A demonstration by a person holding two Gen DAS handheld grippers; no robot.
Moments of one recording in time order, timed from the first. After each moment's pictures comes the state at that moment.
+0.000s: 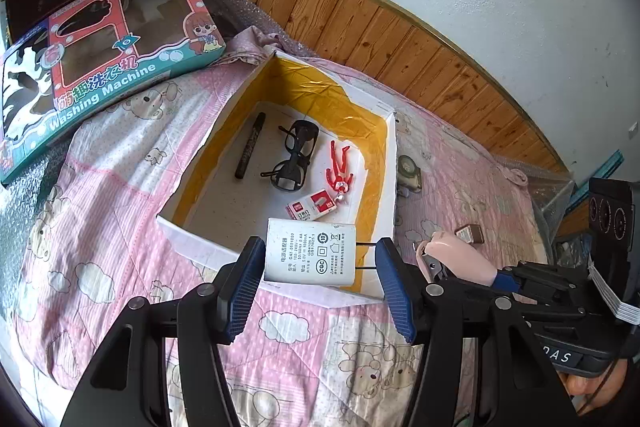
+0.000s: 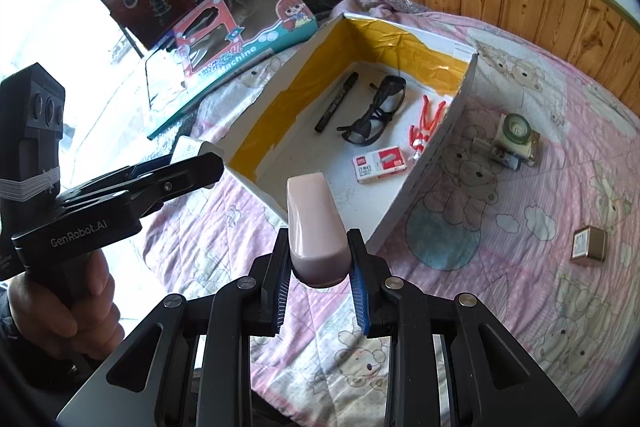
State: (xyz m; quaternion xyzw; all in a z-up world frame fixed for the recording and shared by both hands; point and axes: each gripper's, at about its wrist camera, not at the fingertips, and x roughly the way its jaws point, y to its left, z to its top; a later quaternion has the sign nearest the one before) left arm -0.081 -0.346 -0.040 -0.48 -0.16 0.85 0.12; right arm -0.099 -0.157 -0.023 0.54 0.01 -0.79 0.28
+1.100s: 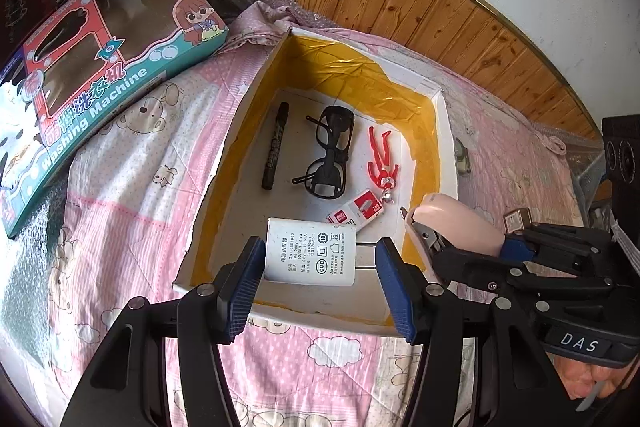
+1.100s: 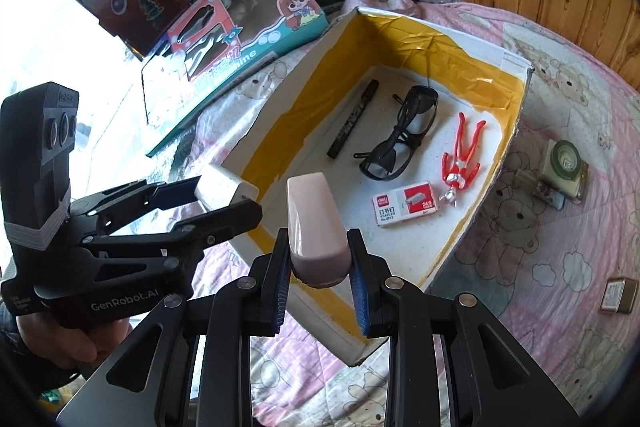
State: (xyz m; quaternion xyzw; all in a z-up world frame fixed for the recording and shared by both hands) left arm -0.148 -0.343 -0.080 -0.55 -0.08 0.83 0.11; right arm -0.176 -0.196 -0.060 0.57 -0.01 -0.76 0.31
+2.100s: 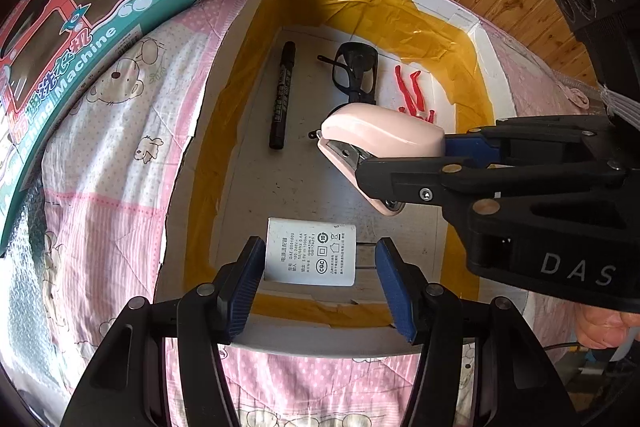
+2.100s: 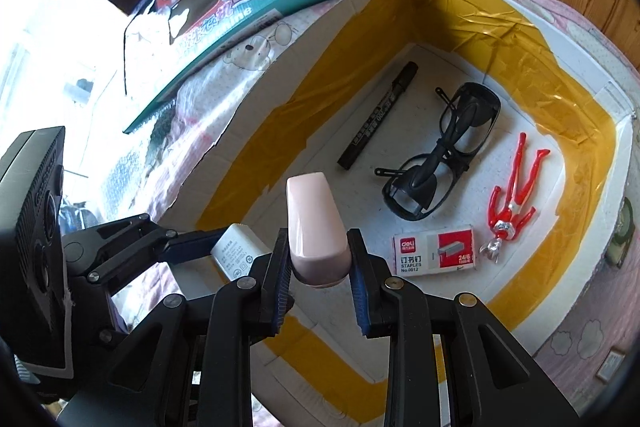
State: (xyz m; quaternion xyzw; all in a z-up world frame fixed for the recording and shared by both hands) left arm -0.171 -0.340 -0.147 -0.61 -0.03 0.78 0.12; right arm -0.232 -0.264 -0.126 0.61 0.05 -0.71 0.34
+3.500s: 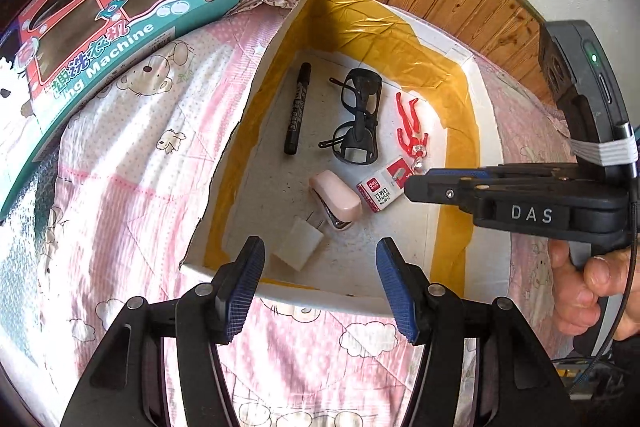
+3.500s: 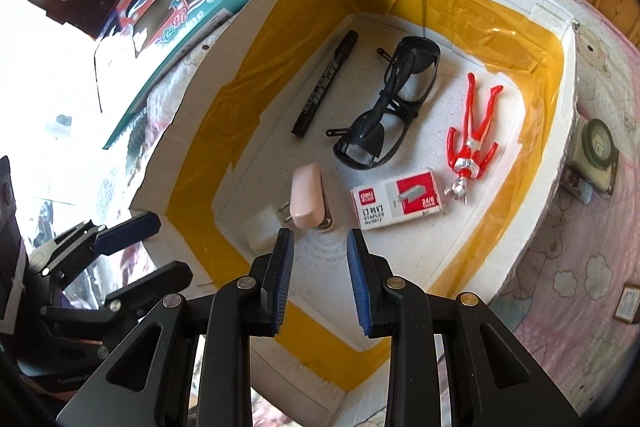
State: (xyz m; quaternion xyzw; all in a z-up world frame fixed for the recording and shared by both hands) left arm -0.141 -0.363 -0.125 -0.56 -0.09 0.81 0.11; right arm -0.209 -0.214 -0.130 0.63 0.00 -0.72 0.28
